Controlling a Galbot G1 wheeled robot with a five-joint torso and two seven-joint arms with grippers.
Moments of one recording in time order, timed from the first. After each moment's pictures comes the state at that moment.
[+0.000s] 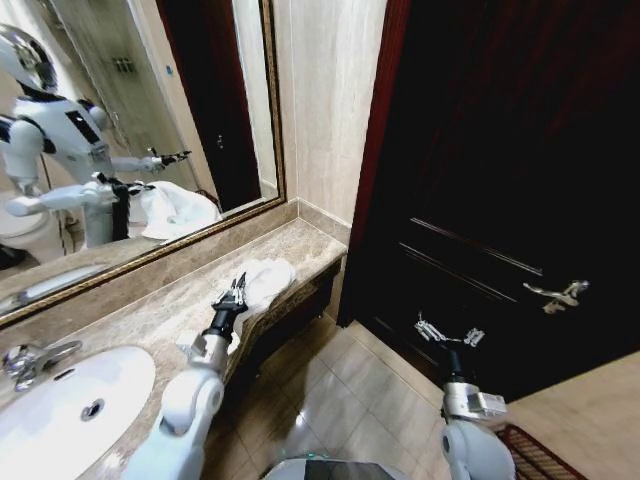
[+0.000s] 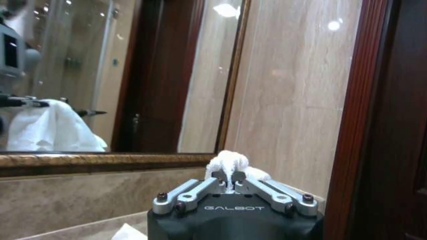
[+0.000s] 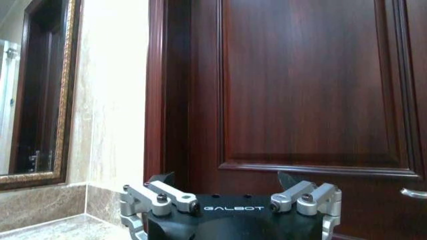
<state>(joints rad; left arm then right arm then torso) 1.58 -1.40 -0.58 -2.26 -0.33 0.04 -0.06 -1.64 1.59 0.72 2.12 0.11 0.27 -0.05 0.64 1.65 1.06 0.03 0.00</state>
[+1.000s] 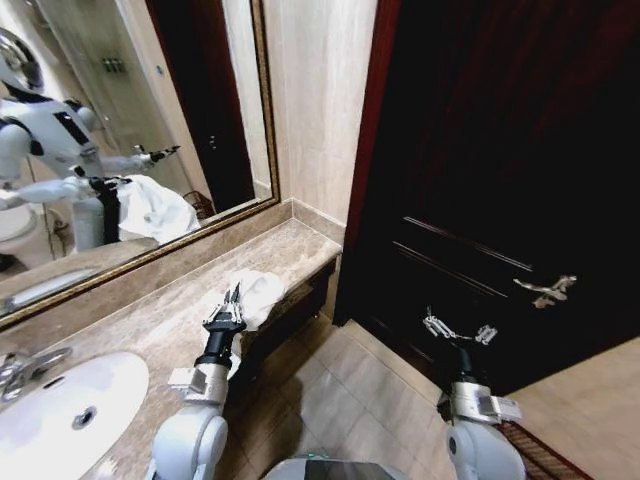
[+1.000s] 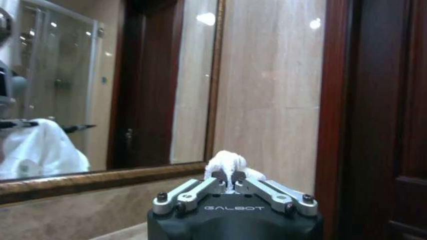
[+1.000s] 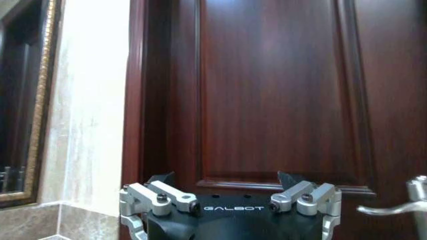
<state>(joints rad) 1.69 -1.49 -0.54 -2.35 -0.13 0.00 -0.05 -1.67 1.60 0.73 2.18 0.13 0.28 -0.05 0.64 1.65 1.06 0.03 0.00</state>
